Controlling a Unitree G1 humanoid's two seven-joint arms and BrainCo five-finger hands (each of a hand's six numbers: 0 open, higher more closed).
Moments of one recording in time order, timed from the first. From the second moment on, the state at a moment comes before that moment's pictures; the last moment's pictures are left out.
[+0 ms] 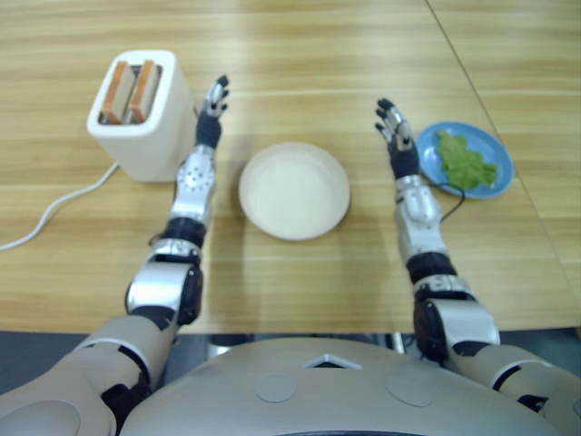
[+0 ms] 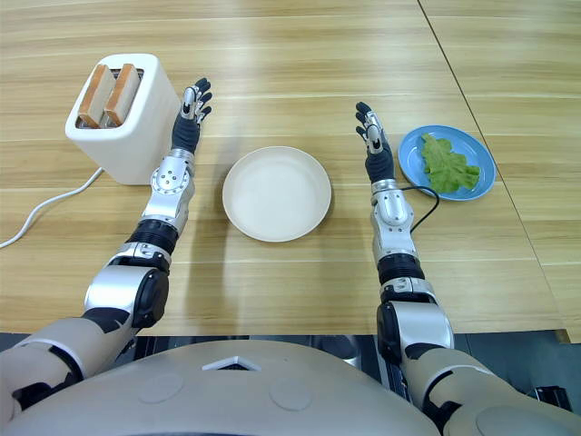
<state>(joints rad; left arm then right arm) -0.61 0.10 0.08 0.87 0.02 -0.44 -0.02 -0.37 -0.19 -0.12 0.78 0.05 -0.65 0.14</state>
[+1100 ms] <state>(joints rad) -0.42 0.62 0.16 0.13 0.66 0.20 0.16 -0.35 -0.20 -0.13 0.78 0.05 -0.63 0.14</state>
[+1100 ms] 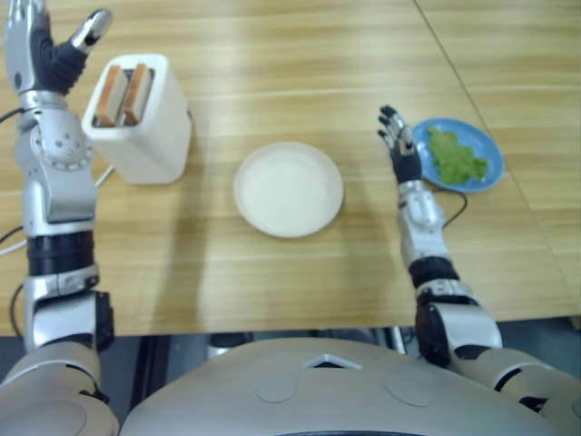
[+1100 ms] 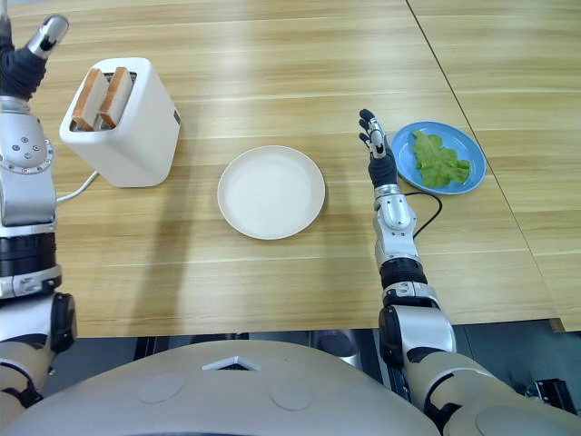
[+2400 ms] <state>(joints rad) -0.44 0.68 -0.03 0.43 0.74 0.48 0.21 -0.33 -0.21 -0.13 0.73 0.05 -0.62 0.15</state>
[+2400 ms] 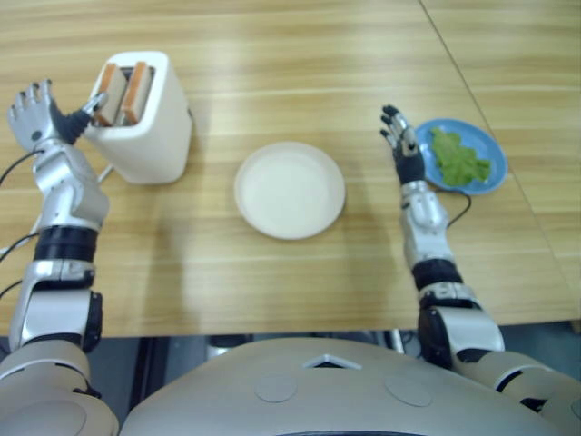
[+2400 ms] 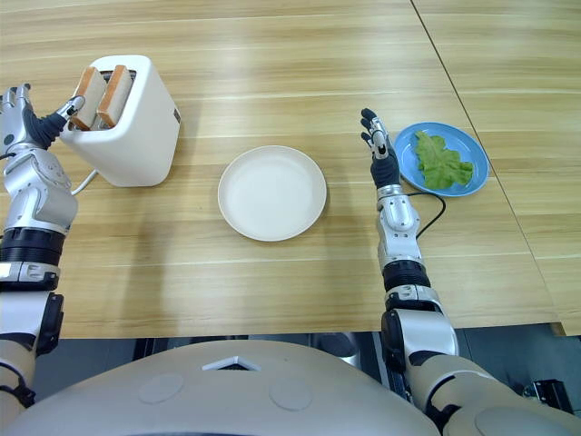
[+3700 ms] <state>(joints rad) -0.40 0.66 -0.01 0.17 0.72 0.32 0.41 -0.32 -0.21 -0.12 0.73 0.04 -0.60 0.15</state>
